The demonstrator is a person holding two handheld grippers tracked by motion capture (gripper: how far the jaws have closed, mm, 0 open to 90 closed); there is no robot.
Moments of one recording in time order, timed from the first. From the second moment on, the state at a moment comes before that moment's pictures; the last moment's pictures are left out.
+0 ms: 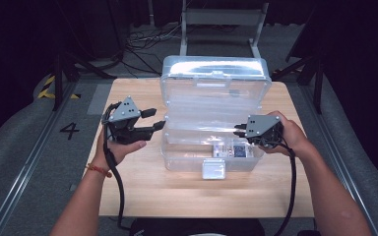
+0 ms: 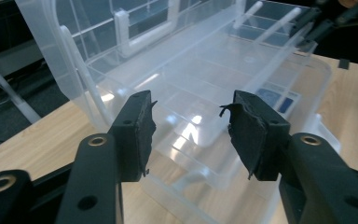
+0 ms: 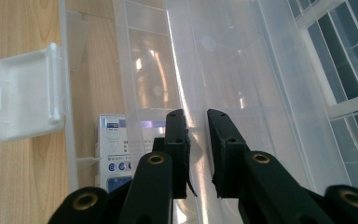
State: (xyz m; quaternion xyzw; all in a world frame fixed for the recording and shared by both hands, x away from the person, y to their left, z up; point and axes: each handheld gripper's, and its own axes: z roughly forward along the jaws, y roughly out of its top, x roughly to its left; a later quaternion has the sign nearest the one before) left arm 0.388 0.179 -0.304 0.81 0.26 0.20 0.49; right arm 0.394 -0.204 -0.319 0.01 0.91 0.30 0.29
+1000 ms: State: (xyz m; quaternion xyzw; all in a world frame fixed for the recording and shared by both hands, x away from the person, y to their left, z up) left arm 0.442 0.159 -0.308 0.83 0.28 0.23 0.43; right arm 0.379 -0.210 -0.331 0.03 0.91 0.30 0.29
